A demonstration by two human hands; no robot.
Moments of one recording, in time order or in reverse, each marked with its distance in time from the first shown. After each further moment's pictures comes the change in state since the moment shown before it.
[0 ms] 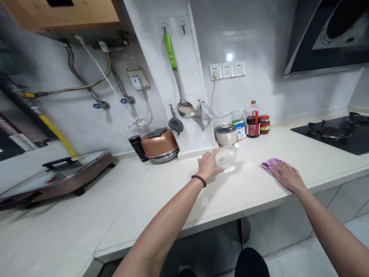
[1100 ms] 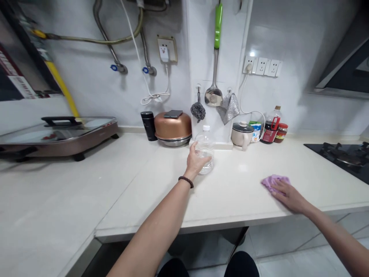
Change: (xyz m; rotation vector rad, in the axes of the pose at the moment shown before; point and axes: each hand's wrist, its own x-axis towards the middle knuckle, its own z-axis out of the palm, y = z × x) left_hand 0.001 -0.147 0.041 -0.965 0.539 -0.301; right_hand -0.012 -0.027 0.009 0.057 -0.198 -0.375
